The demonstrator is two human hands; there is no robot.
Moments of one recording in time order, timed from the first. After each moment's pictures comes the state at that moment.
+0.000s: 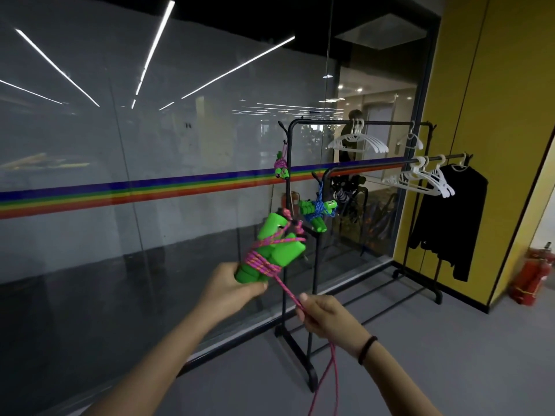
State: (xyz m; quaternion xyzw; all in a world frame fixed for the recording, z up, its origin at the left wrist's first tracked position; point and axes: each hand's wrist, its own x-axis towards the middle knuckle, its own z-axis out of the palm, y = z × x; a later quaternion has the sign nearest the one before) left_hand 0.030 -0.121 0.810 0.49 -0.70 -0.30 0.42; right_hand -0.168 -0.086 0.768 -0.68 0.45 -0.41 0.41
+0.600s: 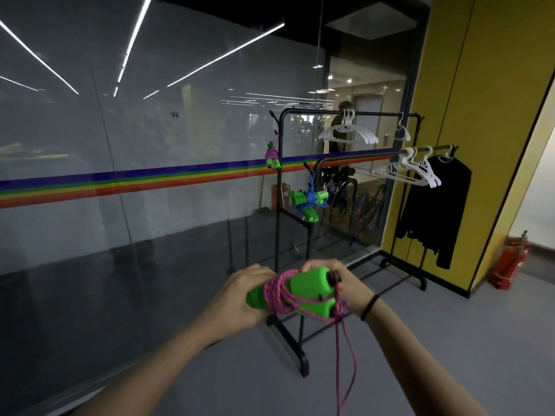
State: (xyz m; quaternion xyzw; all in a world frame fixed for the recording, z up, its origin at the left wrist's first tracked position) left_hand 0.024 -0.109 0.785 0.24 -0.88 -0.13 0.38; right_hand -0.189 -0.091 0.801 -0.70 0.35 -0.45 0.42
